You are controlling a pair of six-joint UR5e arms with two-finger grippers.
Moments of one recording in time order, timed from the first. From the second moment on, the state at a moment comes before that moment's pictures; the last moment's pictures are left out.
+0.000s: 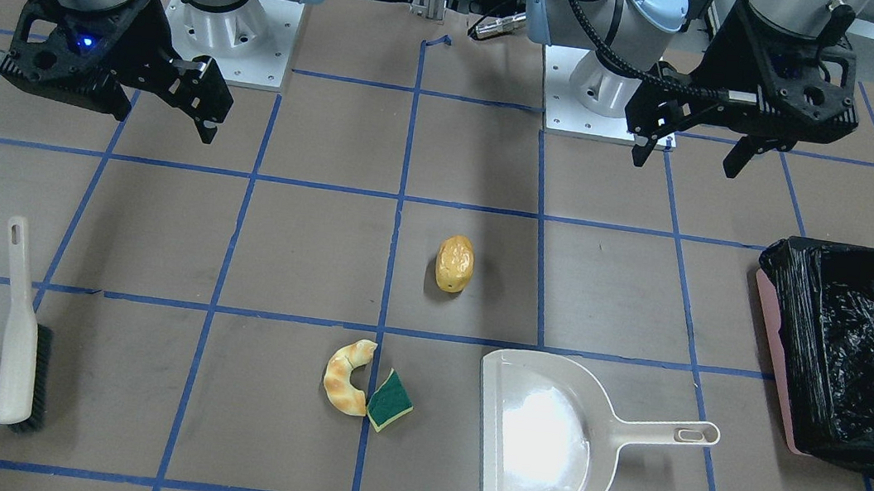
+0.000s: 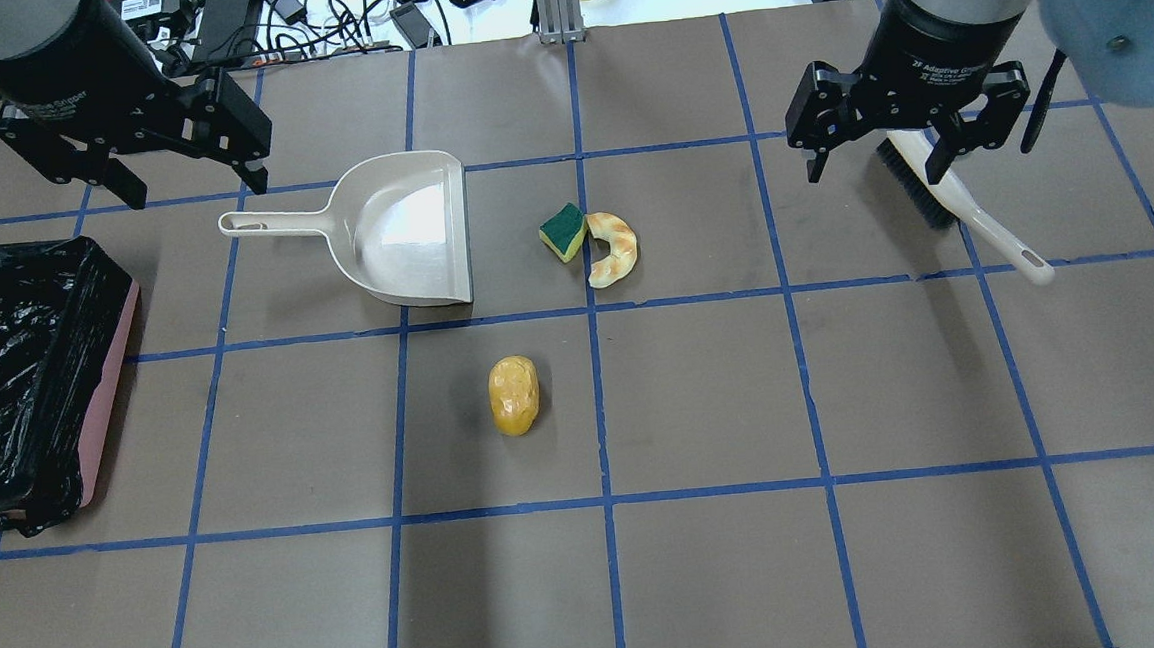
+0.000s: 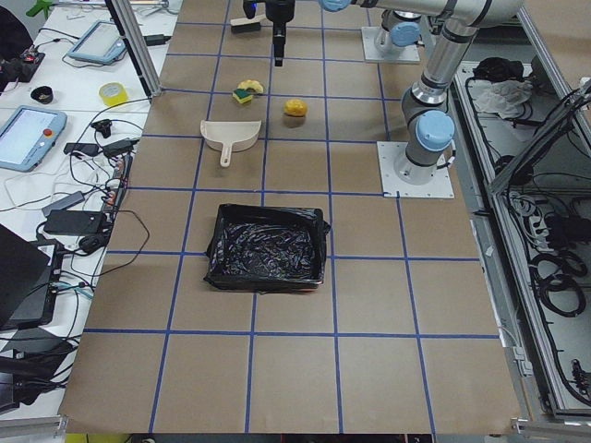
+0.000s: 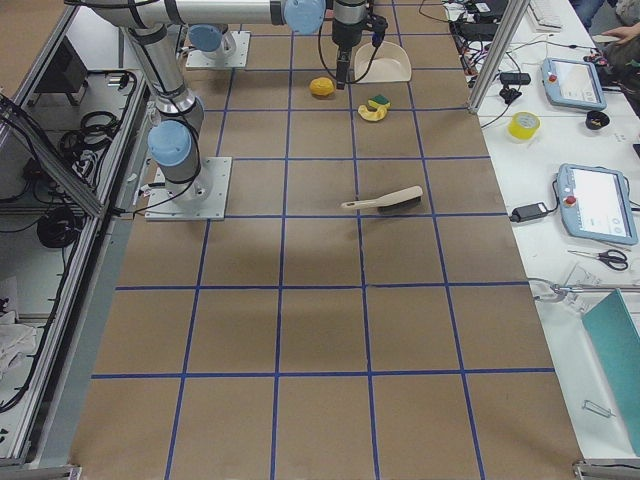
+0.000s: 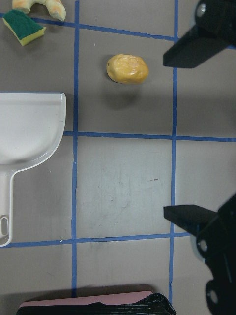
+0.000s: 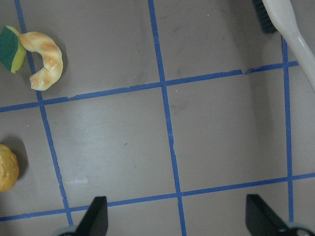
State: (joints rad) left arm -1.52 -1.55 -1.48 -1.60 1.59 0.02; right arm 1.56 -1.56 1.56 -1.53 -1.56 0.14
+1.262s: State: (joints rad) left arm -1.50 -1.83 -1.78 -1.12 1.61 0.46; right arm 1.14 -1.40 1.73 -1.90 -1.64 -0.69
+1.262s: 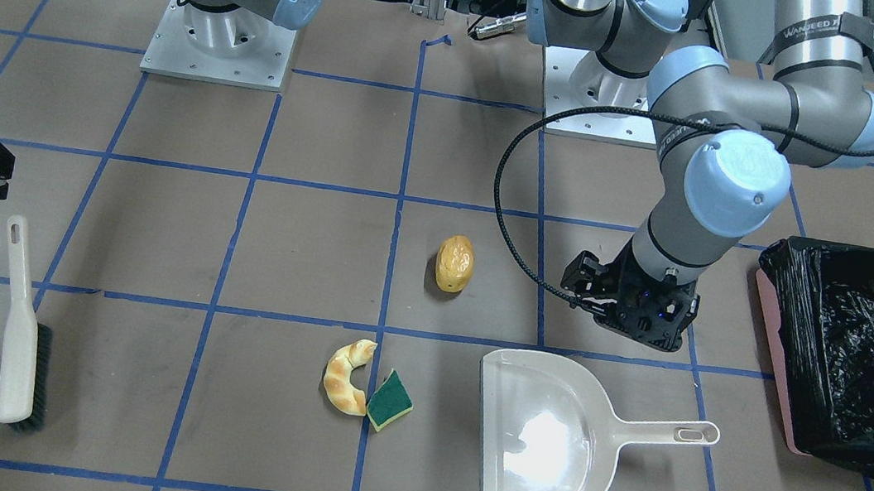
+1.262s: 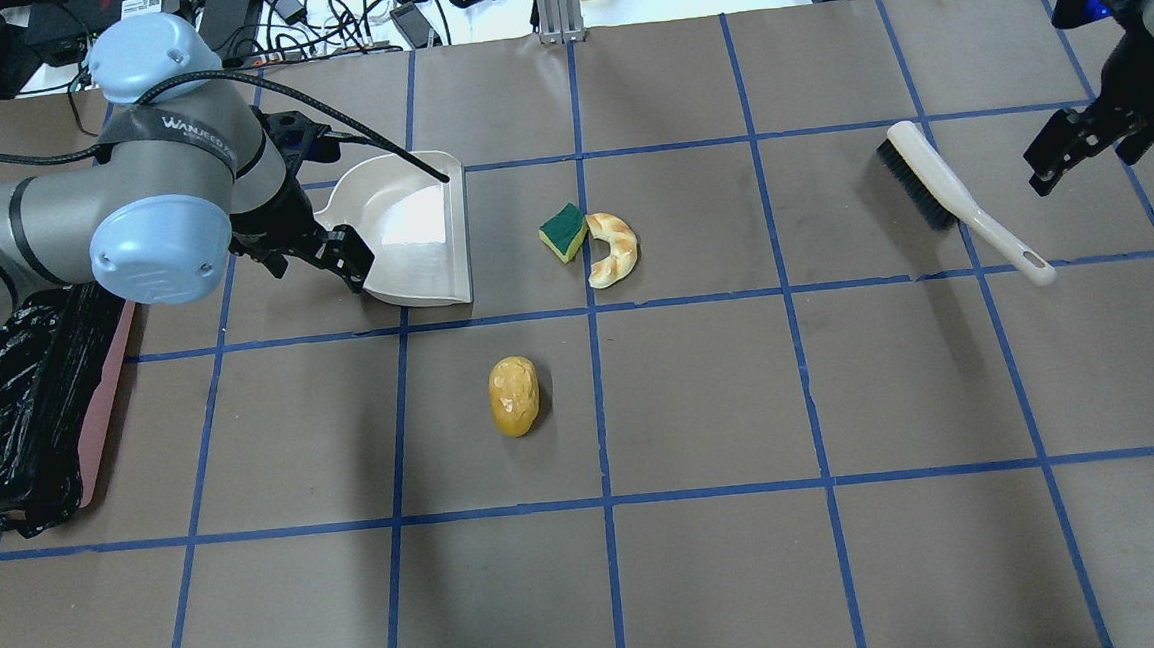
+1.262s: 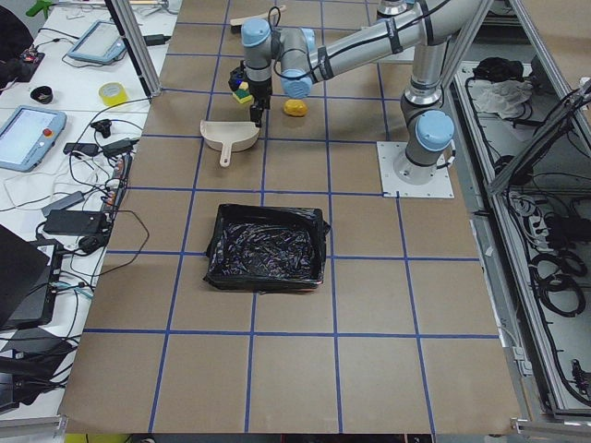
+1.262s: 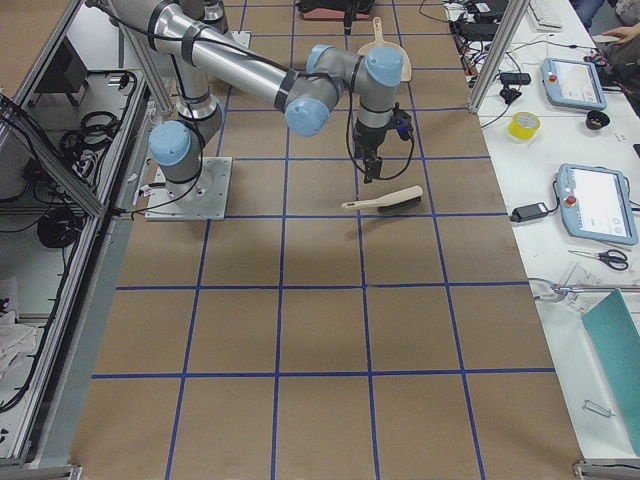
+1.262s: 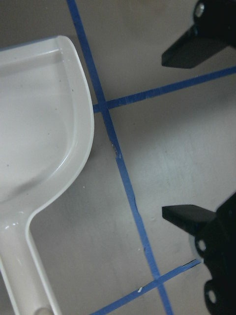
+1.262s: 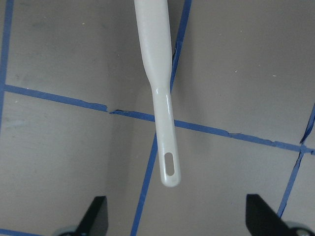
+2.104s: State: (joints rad) left arm -1.48 -2.02 -1.61 -1.04 1.77 1.61; right arm 1.12 -1.27 1.90 -2.18 -1.62 -0.76
